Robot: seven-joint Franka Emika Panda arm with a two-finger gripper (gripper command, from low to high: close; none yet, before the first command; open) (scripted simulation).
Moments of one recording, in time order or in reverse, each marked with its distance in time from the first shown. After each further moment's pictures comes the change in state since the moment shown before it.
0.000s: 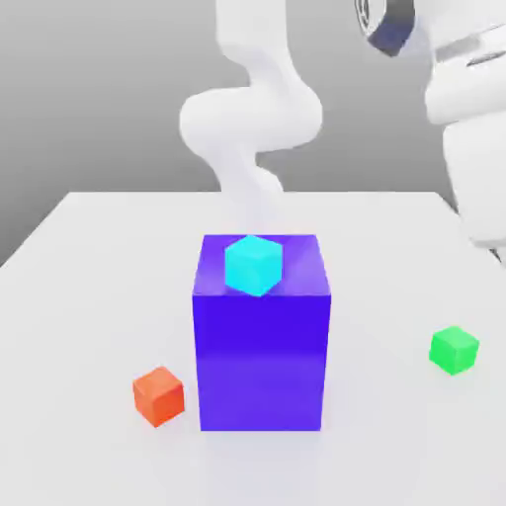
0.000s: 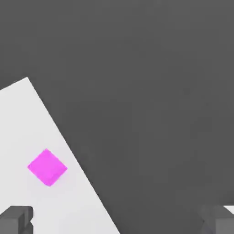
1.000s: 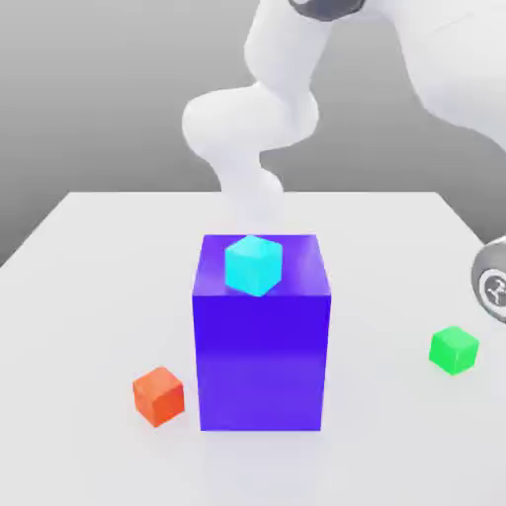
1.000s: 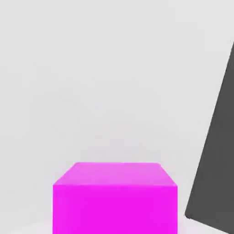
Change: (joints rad) arm 0.154 0.433 0.072 0.054 -0.256 0.133 -0.302
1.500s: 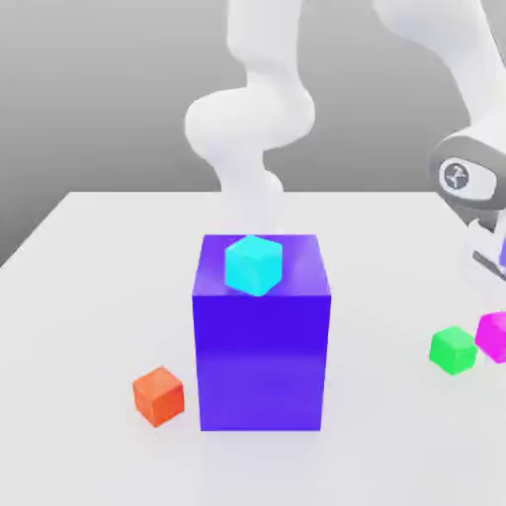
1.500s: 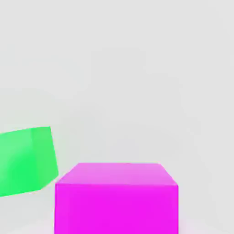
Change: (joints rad) arm 0.155 -0.428 0.111 -0.520 0.015 0.079 0.157
